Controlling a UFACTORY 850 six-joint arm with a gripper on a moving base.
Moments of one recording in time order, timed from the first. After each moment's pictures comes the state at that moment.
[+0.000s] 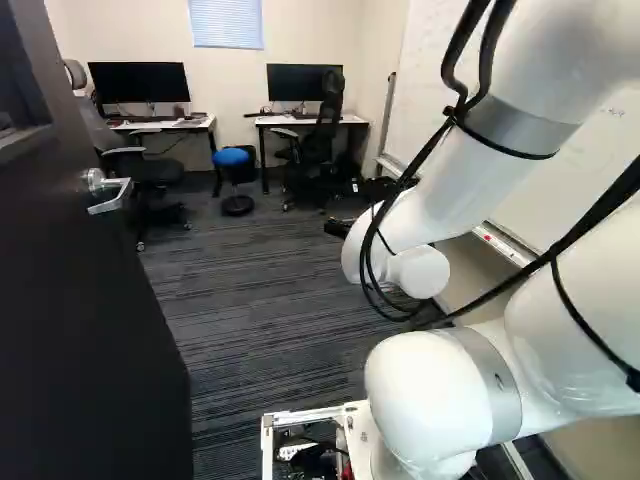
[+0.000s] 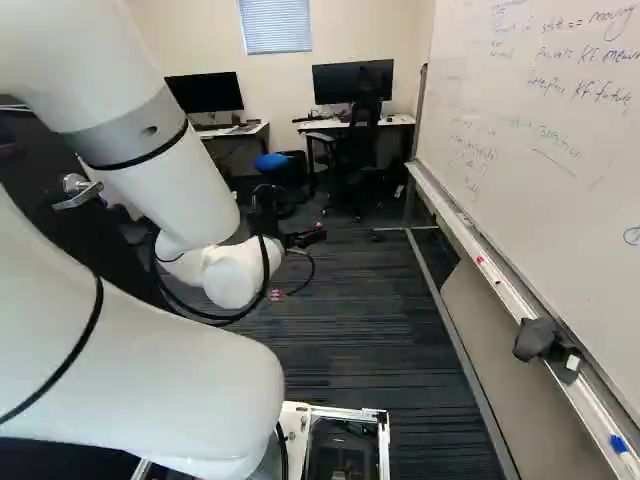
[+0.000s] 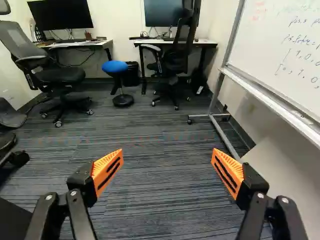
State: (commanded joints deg) arm 0.0 16.0 -5.0 0.0 50.0 0.0
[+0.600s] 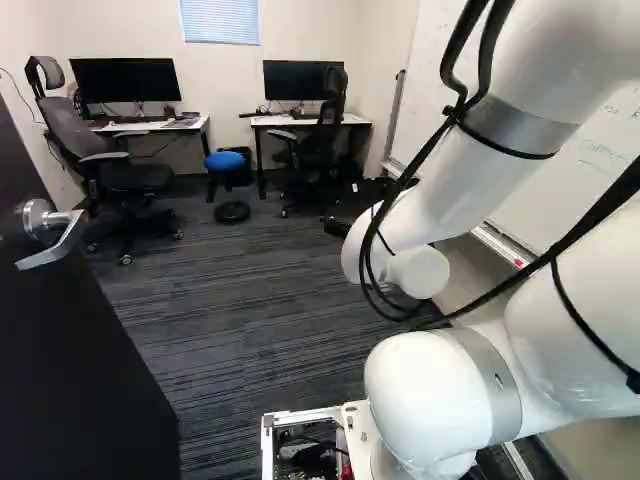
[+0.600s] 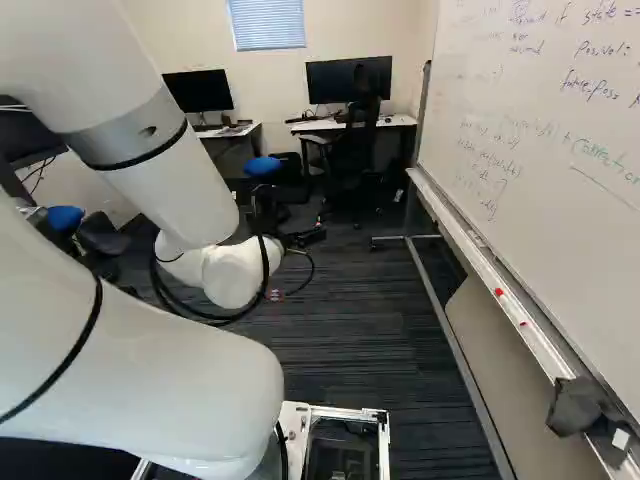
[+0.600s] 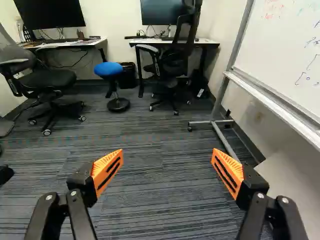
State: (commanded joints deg) arm 0.0 16.0 -5.0 0.0 50.0 0.0
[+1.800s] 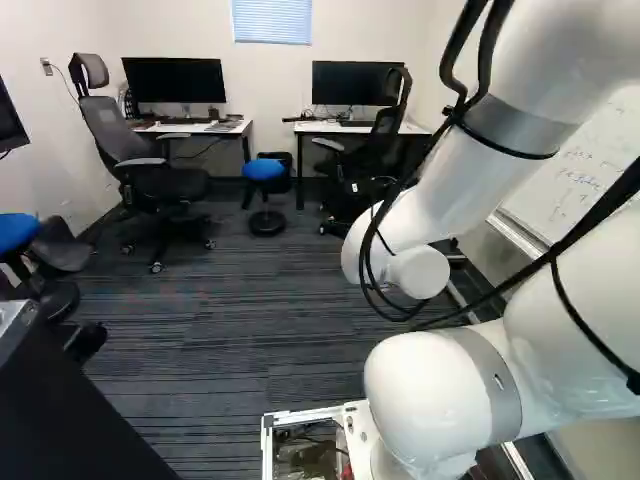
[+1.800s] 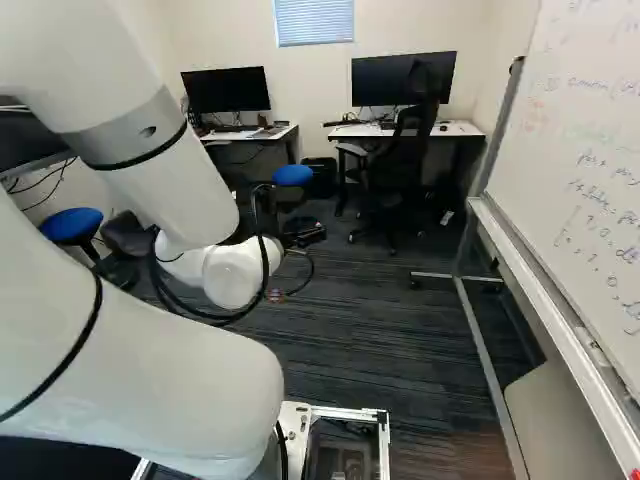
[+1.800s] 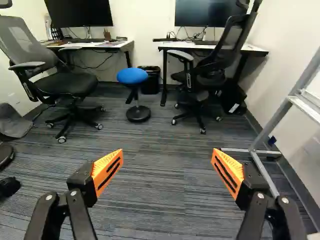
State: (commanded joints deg) arm 0.0 16.0 -5.0 0.0 50.0 0.0
